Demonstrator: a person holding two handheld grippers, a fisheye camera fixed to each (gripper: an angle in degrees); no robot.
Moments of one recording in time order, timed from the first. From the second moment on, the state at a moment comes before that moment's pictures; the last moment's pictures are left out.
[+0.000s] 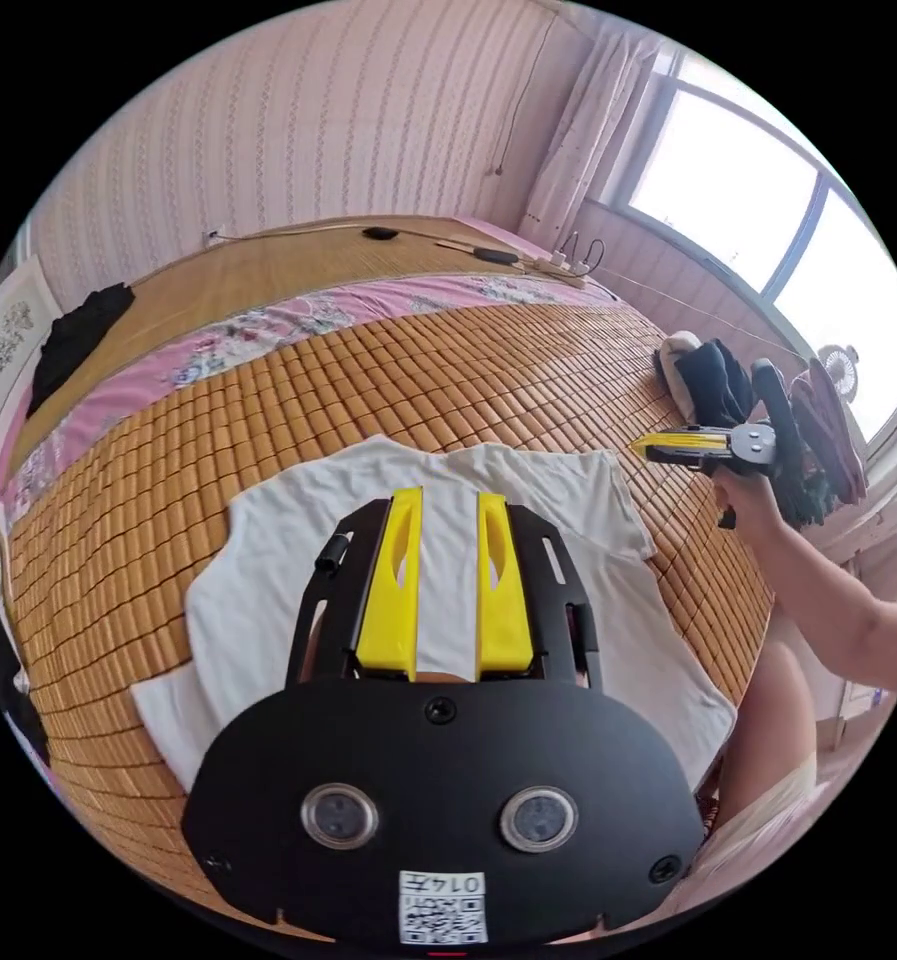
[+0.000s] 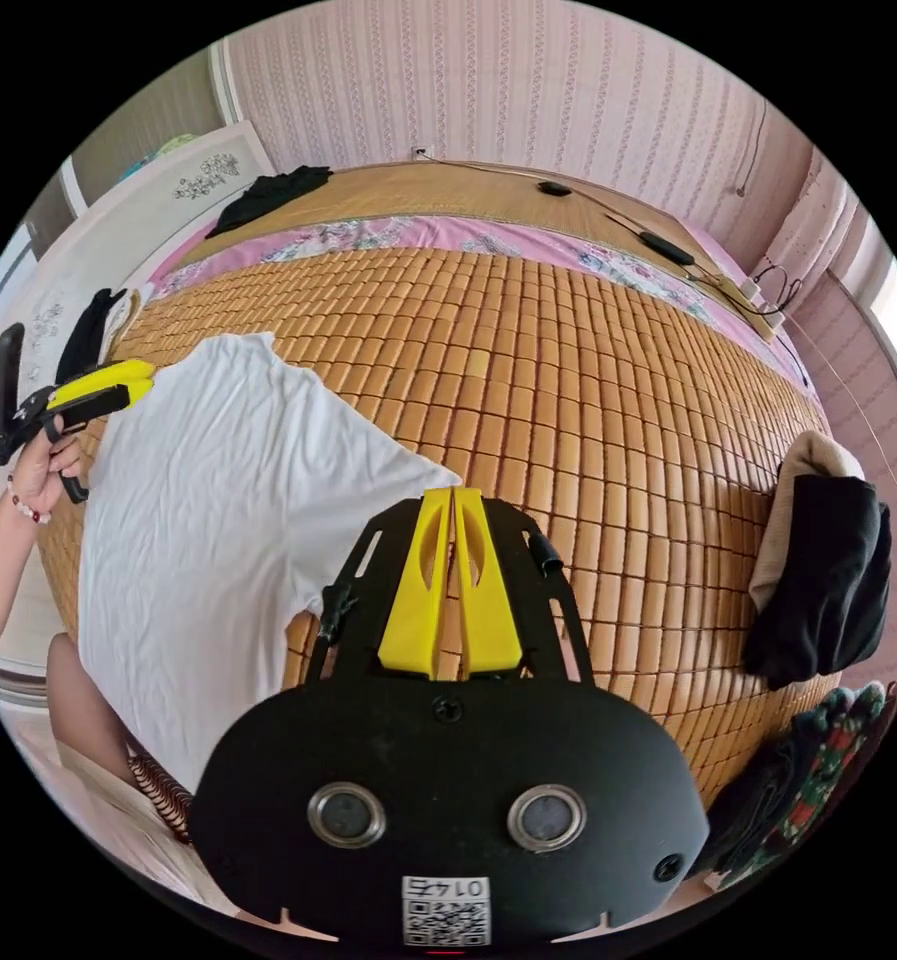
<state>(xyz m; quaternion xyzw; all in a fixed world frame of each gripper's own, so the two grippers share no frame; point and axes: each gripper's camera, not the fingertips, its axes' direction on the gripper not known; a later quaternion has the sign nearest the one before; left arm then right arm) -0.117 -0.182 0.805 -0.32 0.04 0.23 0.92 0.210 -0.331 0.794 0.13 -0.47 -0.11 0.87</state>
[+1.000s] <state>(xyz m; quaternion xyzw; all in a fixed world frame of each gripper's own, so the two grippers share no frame) -0.394 -0.116 0.571 -0.29 -0.04 0.00 0.96 -0.225 -0.321 0.558 0.17 -0.47 -0.45 0.74</state>
